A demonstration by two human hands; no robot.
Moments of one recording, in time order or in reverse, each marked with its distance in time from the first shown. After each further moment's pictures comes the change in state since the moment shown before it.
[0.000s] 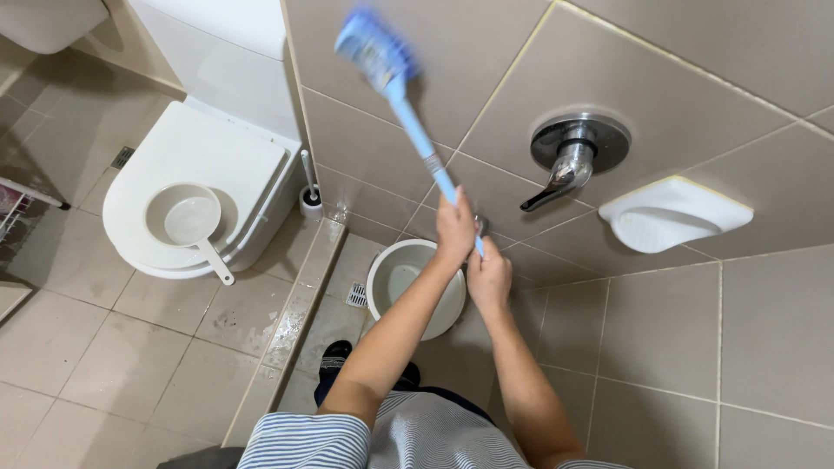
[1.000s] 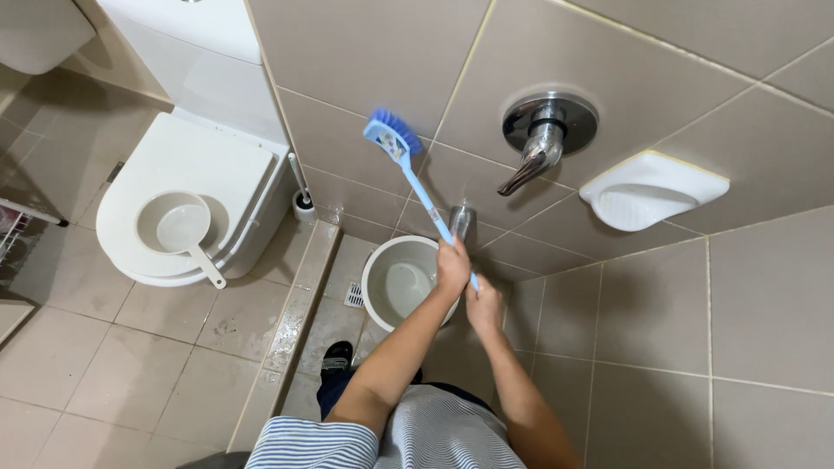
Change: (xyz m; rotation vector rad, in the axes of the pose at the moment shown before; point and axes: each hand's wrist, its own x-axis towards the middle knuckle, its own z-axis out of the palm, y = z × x) left_hand -0.073 -0.153 0.009 0.388 -0.016 -0.028; right_hand -0.066 0.127 0.022 -0.038 -0.041 0.126
